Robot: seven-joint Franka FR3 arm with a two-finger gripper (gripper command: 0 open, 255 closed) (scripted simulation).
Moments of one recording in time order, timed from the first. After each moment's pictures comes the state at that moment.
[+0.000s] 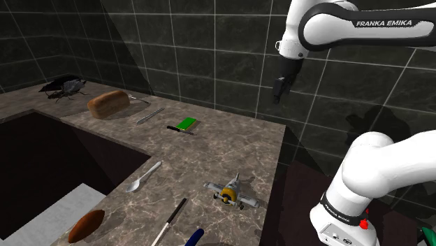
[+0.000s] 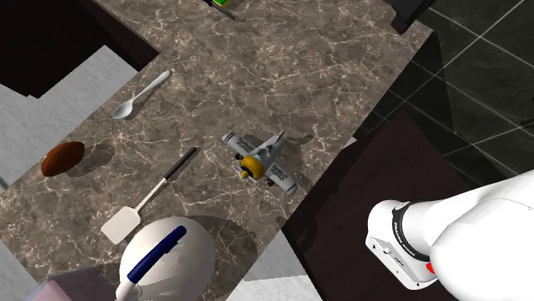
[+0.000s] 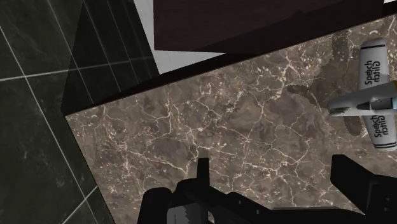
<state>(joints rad) 0.00 -0.83 -0.04 -2.44 -0.11 1.69 -0.09</state>
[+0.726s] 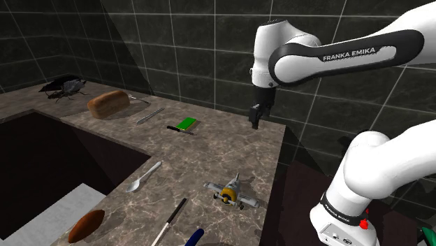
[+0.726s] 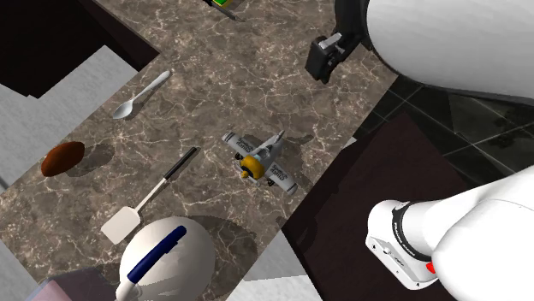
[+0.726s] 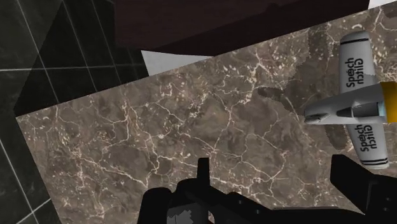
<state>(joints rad) 0.07 -0.69 0.13 -2.54 -0.04 1.85 0.09</state>
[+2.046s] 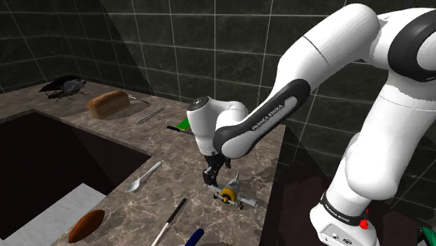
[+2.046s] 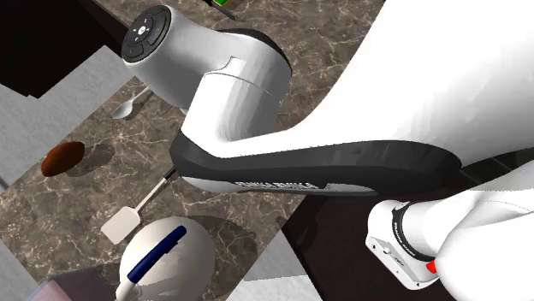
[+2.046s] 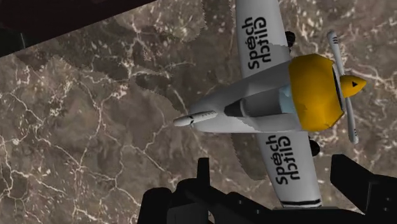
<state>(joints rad) 0.14 0.00 0.46 -2.38 -0.14 2.16 0.57</state>
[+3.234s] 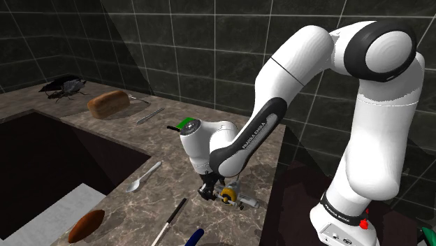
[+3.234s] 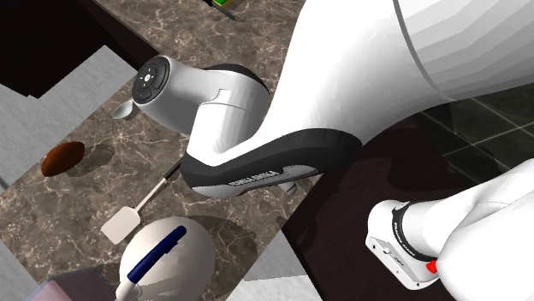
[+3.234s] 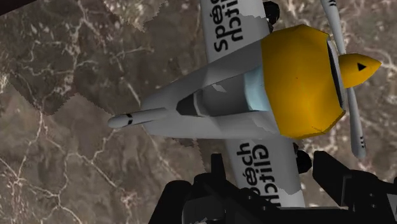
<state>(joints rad) 0.17 0.21 0.46 -2.34 -0.27 2.27 0.70</state>
